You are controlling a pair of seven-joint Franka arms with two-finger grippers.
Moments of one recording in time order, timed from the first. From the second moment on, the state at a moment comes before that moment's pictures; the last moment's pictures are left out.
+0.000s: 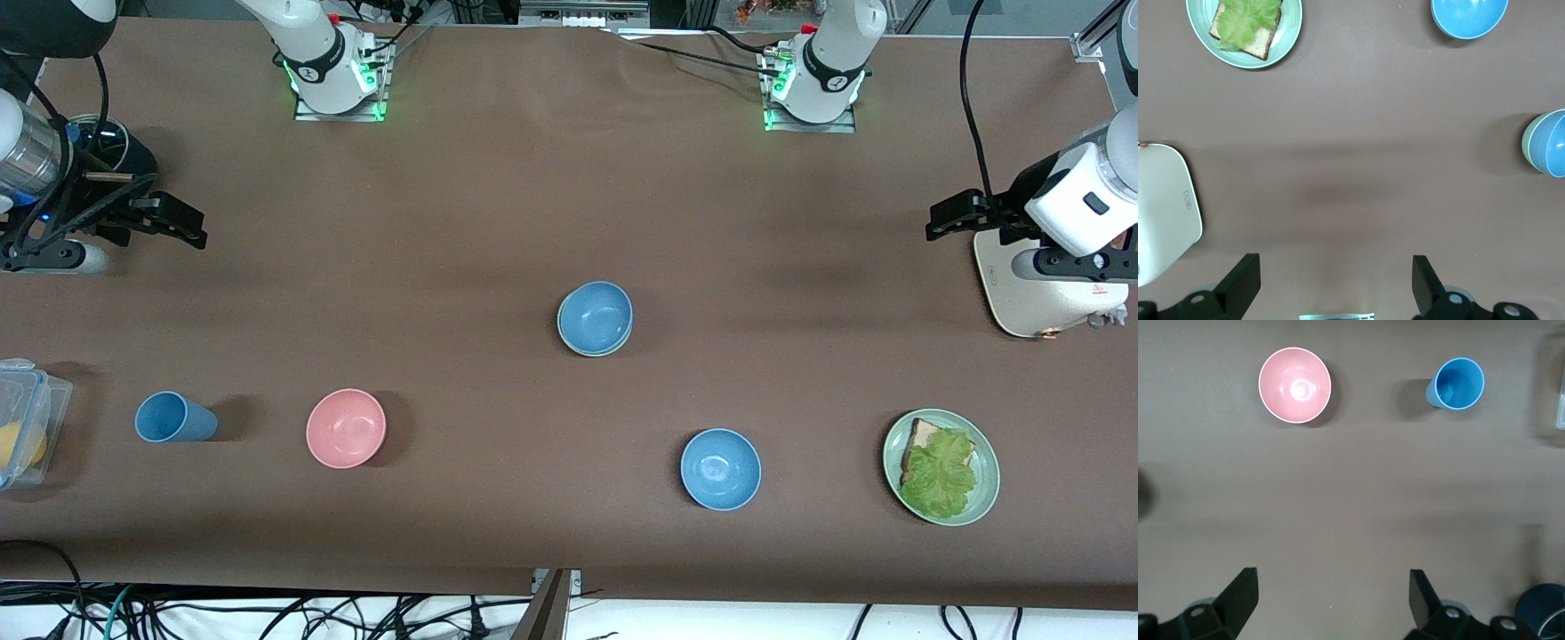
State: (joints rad) left arm 0.00 0.11 -0.04 -1.52 -0.05 1.47 -0.03; right arm 0.08 0.11 0.01 -1.50 0.00 1.57 0.11
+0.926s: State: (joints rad) left arm 0.01 0.12 -0.04 -1.52 -0.05 1.47 -0.03; right arm 0.08 0.11 0.01 -1.50 0.00 1.57 0.11
